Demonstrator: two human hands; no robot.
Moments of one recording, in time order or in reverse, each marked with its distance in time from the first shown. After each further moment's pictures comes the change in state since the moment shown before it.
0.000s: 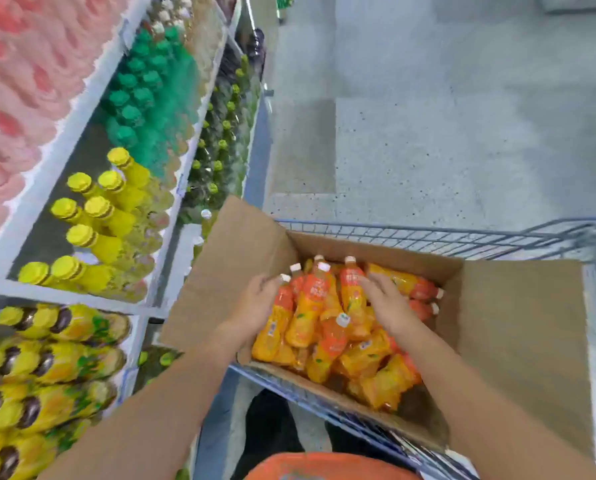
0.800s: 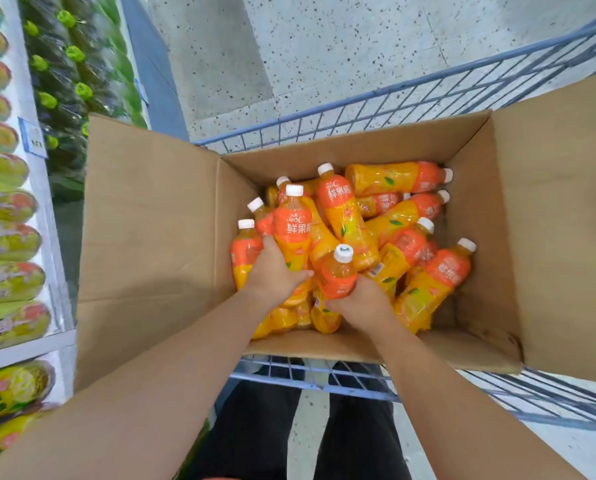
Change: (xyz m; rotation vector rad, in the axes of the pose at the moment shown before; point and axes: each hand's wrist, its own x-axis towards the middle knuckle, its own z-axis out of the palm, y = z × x) left_hand 0.128 -0.106 0.098 0.529 -0.305 0.094; right_hand 0.047 0.160 0.130 -0.039 0.058 0.346
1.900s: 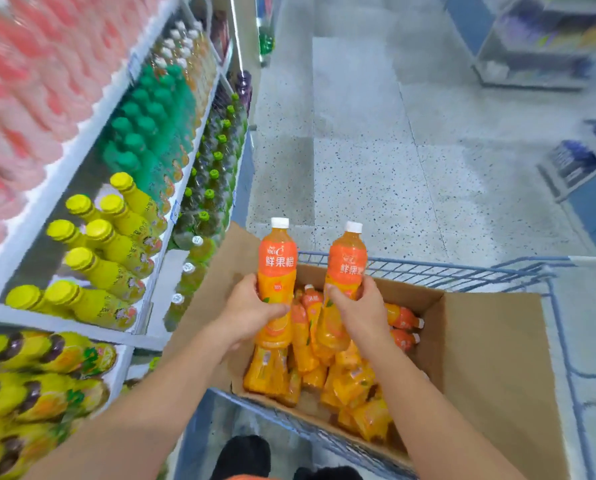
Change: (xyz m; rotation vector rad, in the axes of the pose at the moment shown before) left_hand -0.162 0.057 -0.160 -0.616 0.255 0.081; right_hand -0.152 -0.195 -0.097 0.271 0.189 -0.535
